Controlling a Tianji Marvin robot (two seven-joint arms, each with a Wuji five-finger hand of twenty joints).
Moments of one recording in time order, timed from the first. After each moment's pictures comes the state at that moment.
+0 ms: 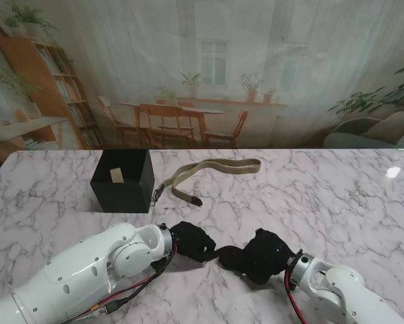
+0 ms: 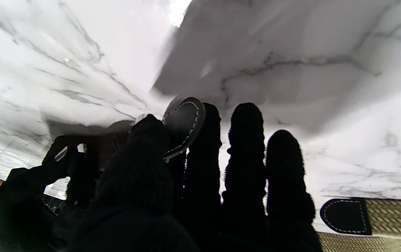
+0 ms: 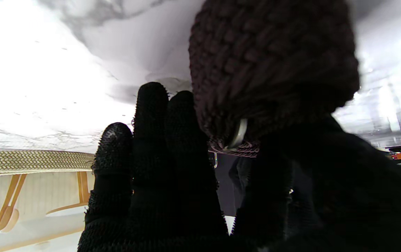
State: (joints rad) left arm 1.14 -1.02 -0.59 -1.47 0.76 -0.18 -0.33; right arm -1.65 -1.00 1.18 -1.46 -1.22 -0.51 -0.24; left_hand 1.14 -0.27 0.09 -0.02 0.63 0.10 0.75 0.61 0.98 0.09 0.53 0.81 0.88 0.19 0.70 0.88 0.41 0.21 1.17 0.71; right_hand 0.44 -0.64 1.04 -0.23 0.85 -0.42 0.97 0.23 1.23 0.15 0.75 0.61 1.09 0.13 0.49 0.50 0.48 0.21 1.16 0.41
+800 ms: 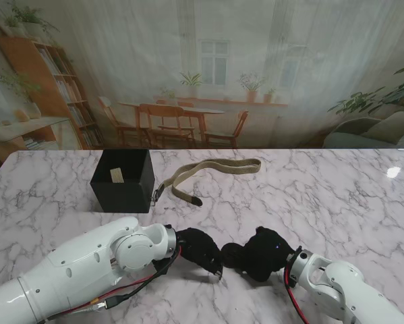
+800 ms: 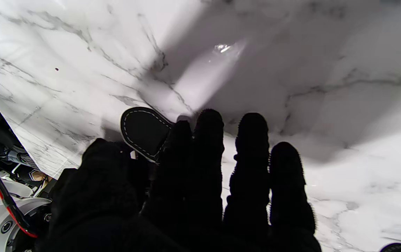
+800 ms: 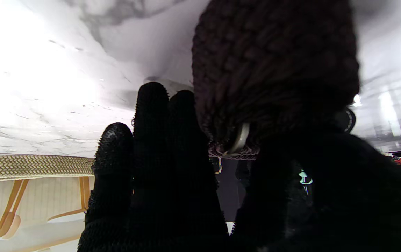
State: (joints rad) left arm 1.02 -1.02 -0.46 -1.42 0.52 -0.23 -0.39; right arm -1.62 -1.00 1.17 -1.45 -1.20 -0.51 -0.20; left_hand 0.85 -0.07 0.00 -0.02 0.72 0.13 0.41 0.51 0.89 0.13 0.53 0.64 0.75 0.26 0.65 0.85 0.25 0.24 1.06 0.69; right_hand 0.45 -0.62 1.01 -0.23 0.84 -0.43 0.97 0.21 1.23 0.15 0.73 0.60 1.09 0.13 0.49 0.50 0.48 0.21 1.16 0.41
